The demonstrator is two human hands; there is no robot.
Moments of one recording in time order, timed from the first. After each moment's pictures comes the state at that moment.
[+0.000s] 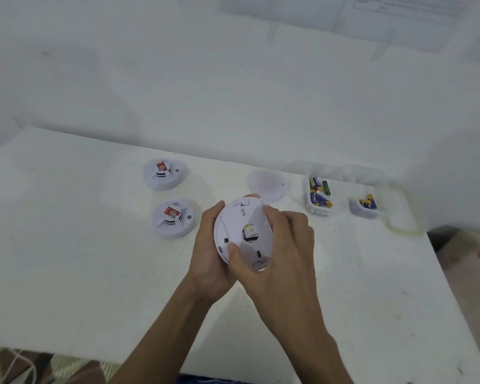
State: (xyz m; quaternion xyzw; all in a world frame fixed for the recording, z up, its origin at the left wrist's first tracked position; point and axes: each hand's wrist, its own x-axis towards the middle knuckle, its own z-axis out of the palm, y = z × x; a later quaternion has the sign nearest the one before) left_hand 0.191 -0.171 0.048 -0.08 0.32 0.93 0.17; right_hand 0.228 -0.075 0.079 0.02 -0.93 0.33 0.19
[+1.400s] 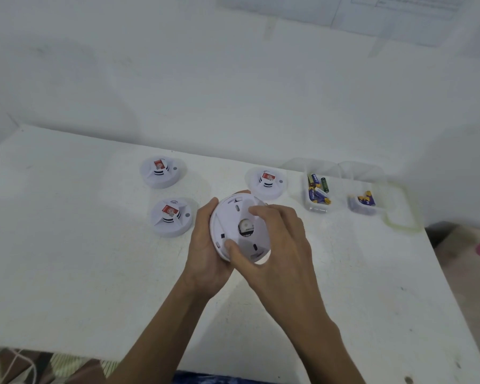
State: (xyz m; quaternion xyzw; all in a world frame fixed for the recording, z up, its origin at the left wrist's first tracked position) left_hand 0.191 -0.169 0.055 -0.10 0.36 0.92 0.11; right_hand 0.216 -0.070 0.072 0.08 -0.91 0.33 0.23
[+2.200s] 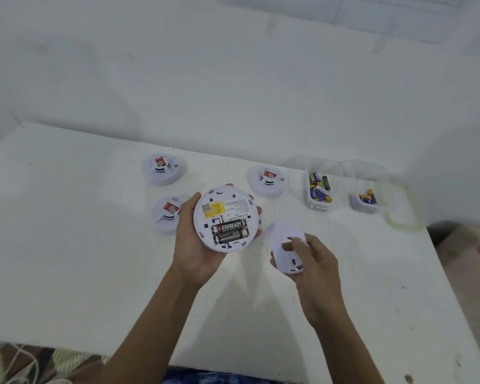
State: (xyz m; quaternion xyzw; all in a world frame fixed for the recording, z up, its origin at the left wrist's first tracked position) left_hand 0.175 -0.191 0.030 -0.04 0.19 0.97 0.17; right_hand 0.212 -0.005 0.010 -0.19 -0.68 0.71 0.02
